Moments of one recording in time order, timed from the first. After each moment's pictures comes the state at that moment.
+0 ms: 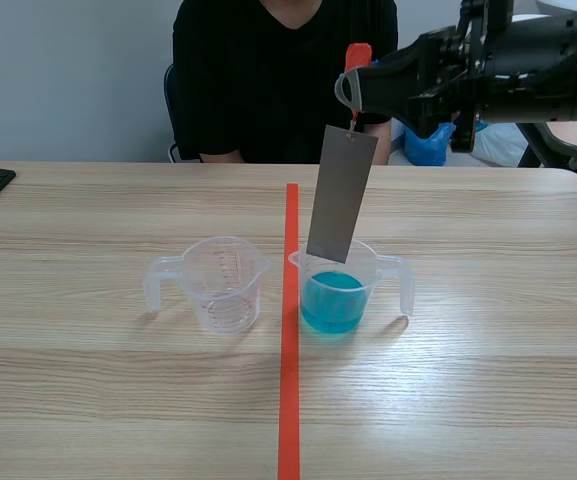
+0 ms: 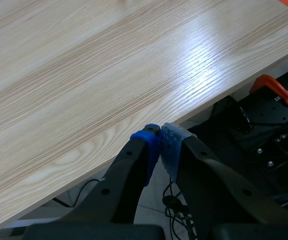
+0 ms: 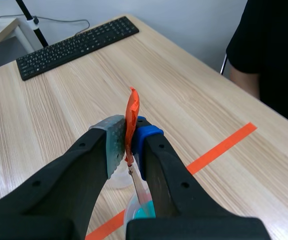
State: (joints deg) left arm 74.5 -19.9 -21.9 90.0 11.2 -16.2 -51.6; right arm 15.4 26.5 -8.5 93.5 55.0 43.4 -39.5
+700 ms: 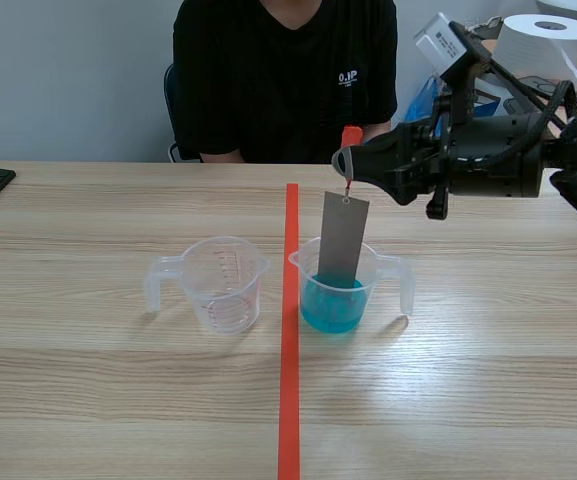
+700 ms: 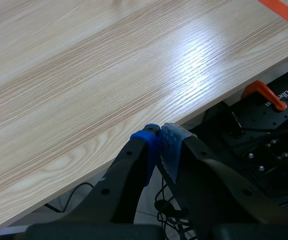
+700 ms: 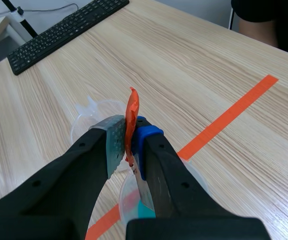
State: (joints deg) left arm 73.2 -19.9 -21.9 90.0 11.4 -18.9 -51.3; right arm 15.4 24.3 -13.0 79.3 48.7 45.3 -30.6
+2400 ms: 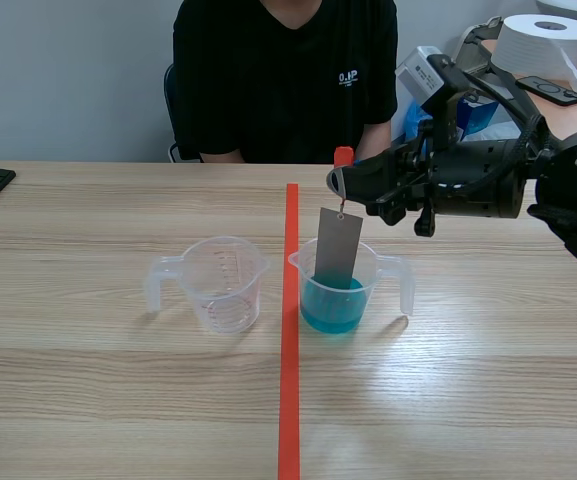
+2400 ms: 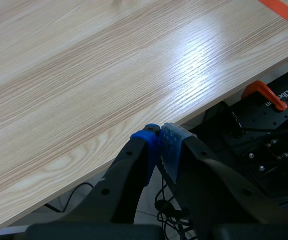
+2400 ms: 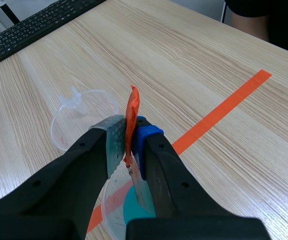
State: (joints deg) left arm 73.2 -19.9 -21.9 90.0 11.4 -18.9 -51.3; right arm 15.5 23.2 -15.5 75.6 40.3 45.3 -22.8
